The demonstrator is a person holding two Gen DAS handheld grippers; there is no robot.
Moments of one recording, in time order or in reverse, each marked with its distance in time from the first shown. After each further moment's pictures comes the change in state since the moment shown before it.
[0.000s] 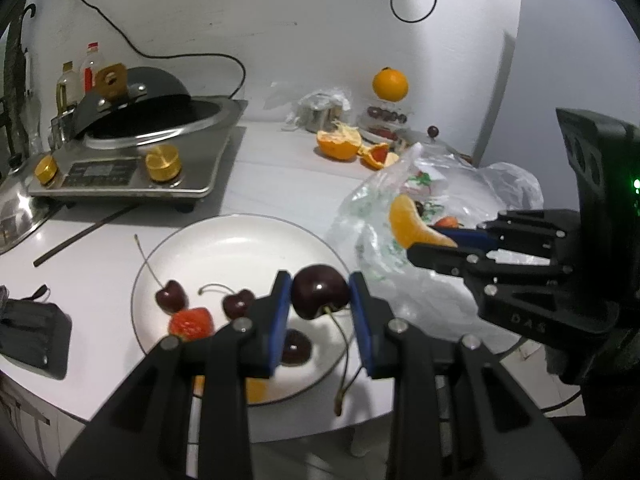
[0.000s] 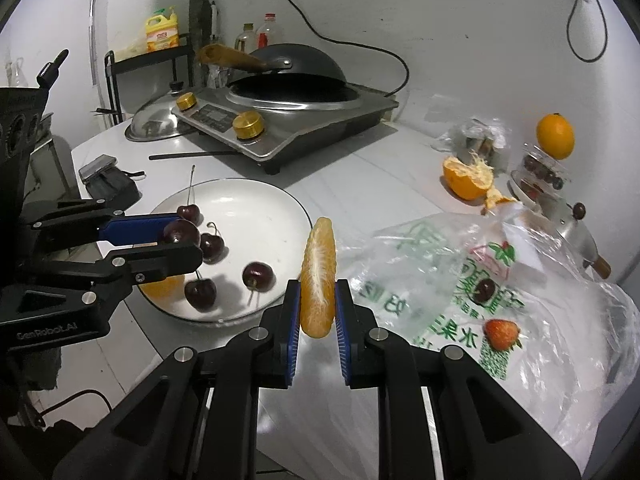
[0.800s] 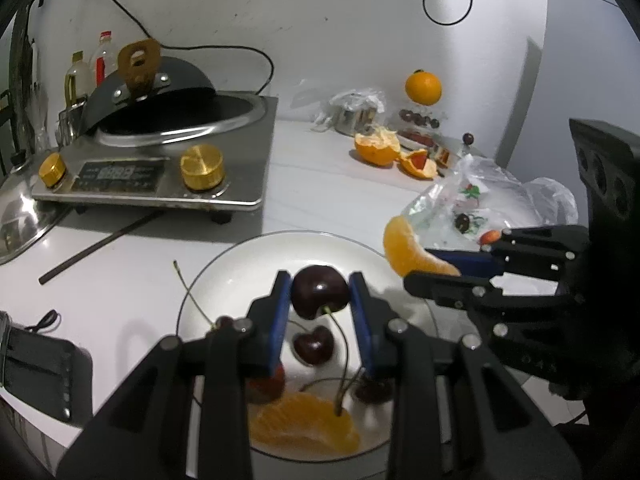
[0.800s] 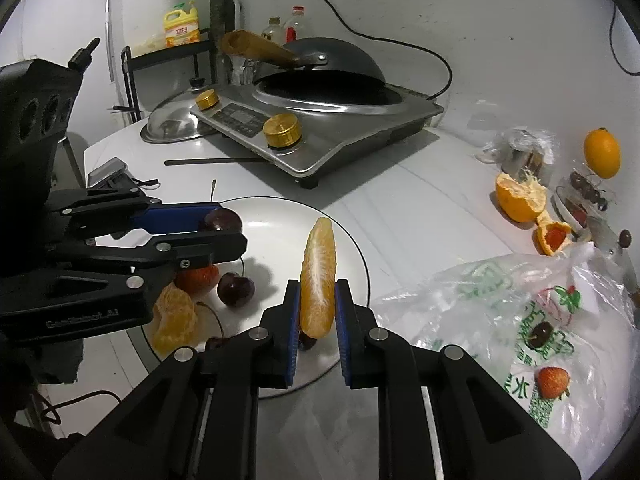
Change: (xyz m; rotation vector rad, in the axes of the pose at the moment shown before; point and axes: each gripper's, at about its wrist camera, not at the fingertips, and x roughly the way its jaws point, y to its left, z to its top) left arm 0.029 0.054 0.017 -0.020 0.008 0.030; right arm 0.052 0.024 0.030 -0.029 0.004 0.092
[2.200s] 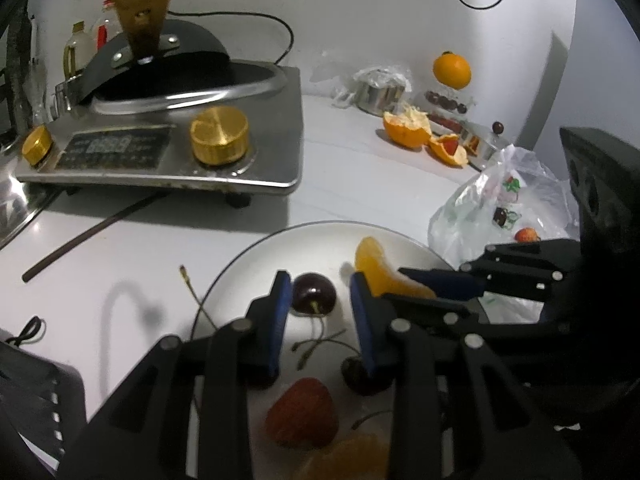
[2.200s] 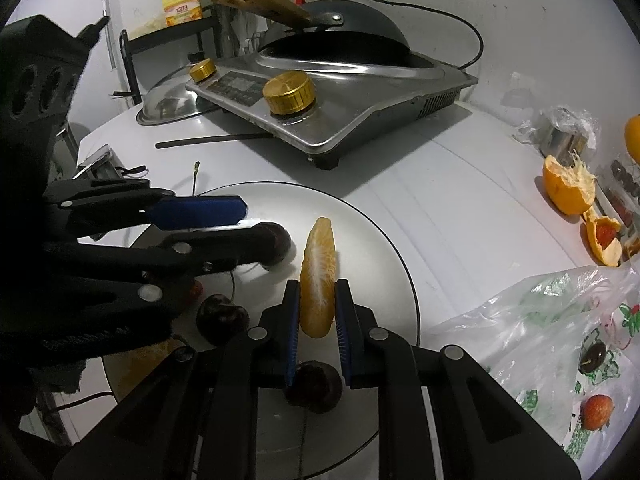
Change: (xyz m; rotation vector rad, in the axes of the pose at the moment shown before) left arm 0.043 0.030 0.004 -0.043 0.073 0.021; right arm 0.067 0.002 0.010 0.012 0.084 0.064
